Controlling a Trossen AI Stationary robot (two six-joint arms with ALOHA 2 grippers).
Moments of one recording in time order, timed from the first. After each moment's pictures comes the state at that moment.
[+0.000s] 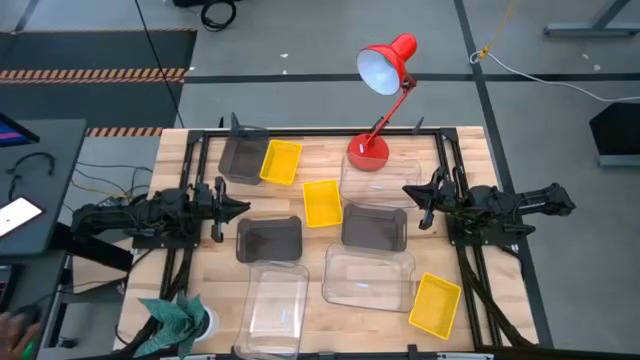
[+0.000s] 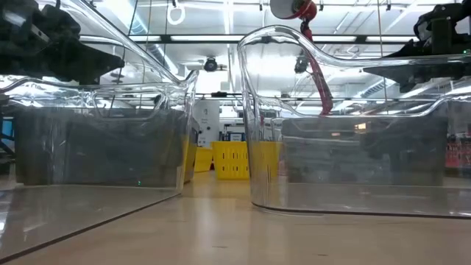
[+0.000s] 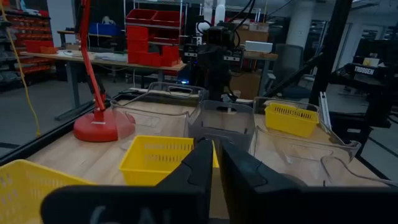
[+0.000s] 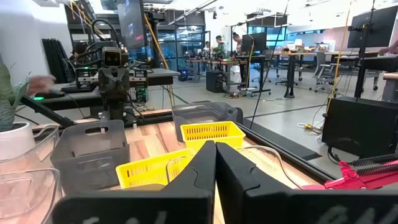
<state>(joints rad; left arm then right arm) 0.03 0.01 0.01 0.05 -0.08 -0.09 0.14 0.01 0.01 0.10 0.51 -0.02</state>
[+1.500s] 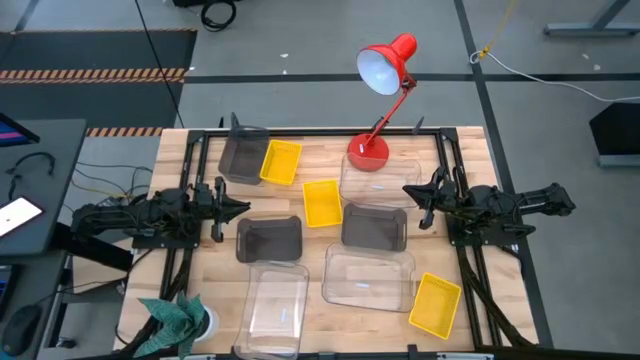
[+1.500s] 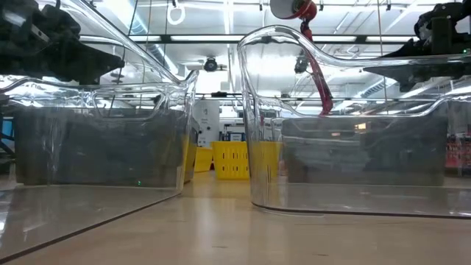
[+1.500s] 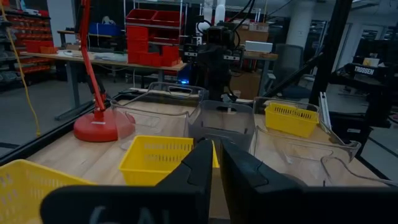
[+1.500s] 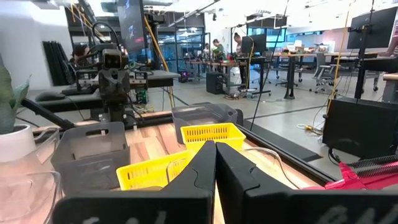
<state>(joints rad) 0.03 0.01 0.01 0.05 -0.08 -0.09 0.14 0.01 0.01 0.12 0.51 -0.02</state>
